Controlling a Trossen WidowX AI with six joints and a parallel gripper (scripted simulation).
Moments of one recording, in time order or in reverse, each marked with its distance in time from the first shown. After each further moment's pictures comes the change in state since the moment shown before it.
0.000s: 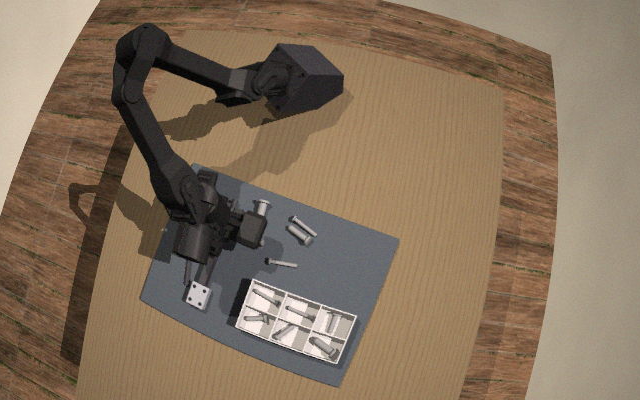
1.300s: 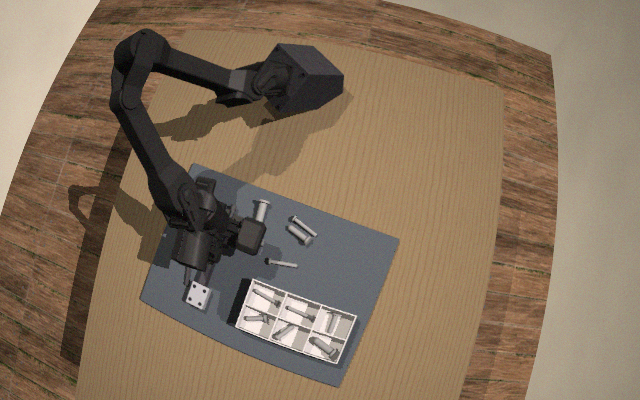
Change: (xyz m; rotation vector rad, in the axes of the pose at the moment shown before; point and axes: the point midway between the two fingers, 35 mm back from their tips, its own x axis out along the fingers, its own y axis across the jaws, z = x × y) arm 0.000 0.003 0.012 -0.003 0.001 0.003
